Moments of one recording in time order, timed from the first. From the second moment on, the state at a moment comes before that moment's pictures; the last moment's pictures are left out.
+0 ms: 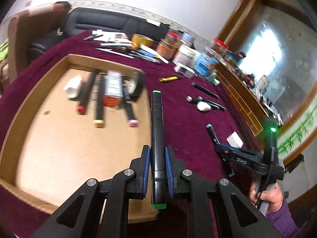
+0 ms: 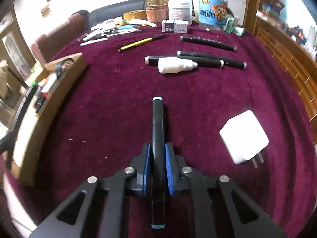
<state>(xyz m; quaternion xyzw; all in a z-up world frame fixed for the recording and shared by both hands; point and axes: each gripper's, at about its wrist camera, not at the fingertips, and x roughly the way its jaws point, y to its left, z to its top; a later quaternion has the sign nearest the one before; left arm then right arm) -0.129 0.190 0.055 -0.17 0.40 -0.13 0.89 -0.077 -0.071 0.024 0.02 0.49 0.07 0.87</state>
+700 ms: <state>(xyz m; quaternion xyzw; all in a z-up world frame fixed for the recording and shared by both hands) -0.061 0.296 0.038 -0.16 0.45 0.00 0.88 -0.037 0.052 0.087 0.13 0.50 0.27 0.81</state>
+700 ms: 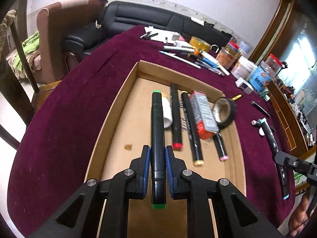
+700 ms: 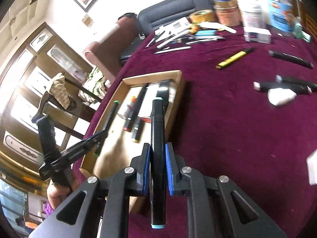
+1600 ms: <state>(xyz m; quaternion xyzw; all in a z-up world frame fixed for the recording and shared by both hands) -0.076 0.329 0.060 -0.22 0.41 -0.02 0.89 0.021 0.178 0.053 0.09 0.55 0.26 0.79</state>
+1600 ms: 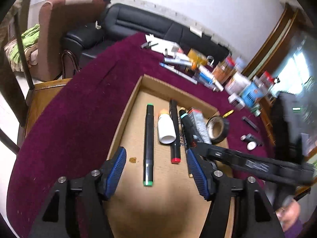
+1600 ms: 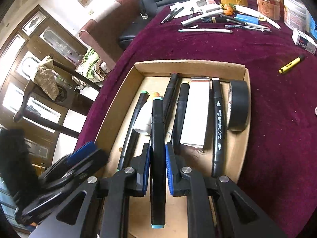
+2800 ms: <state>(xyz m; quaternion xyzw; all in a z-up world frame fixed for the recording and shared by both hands) -0.156 0.377 0.046 -0.31 0.37 0.01 0.87 0.033 0.259 0.032 0.14 0.58 0.26 0.76</state>
